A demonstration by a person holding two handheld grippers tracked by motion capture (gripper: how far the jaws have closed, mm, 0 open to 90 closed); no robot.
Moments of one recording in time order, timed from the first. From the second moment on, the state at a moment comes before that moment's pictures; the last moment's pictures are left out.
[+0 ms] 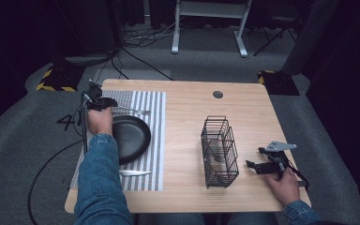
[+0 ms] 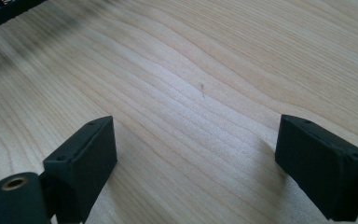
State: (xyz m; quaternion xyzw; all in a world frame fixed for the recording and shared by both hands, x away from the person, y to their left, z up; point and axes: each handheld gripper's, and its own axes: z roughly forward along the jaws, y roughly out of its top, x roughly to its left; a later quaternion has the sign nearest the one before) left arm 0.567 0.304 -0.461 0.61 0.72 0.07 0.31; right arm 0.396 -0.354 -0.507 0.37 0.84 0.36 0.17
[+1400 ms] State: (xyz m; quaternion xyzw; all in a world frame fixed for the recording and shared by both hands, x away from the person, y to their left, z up) left arm 0.510 0.294 -0.390 0.63 0.67 0.15 0.36; right arm 0.396 -0.354 -0.507 0.37 0.84 0.36 0.17
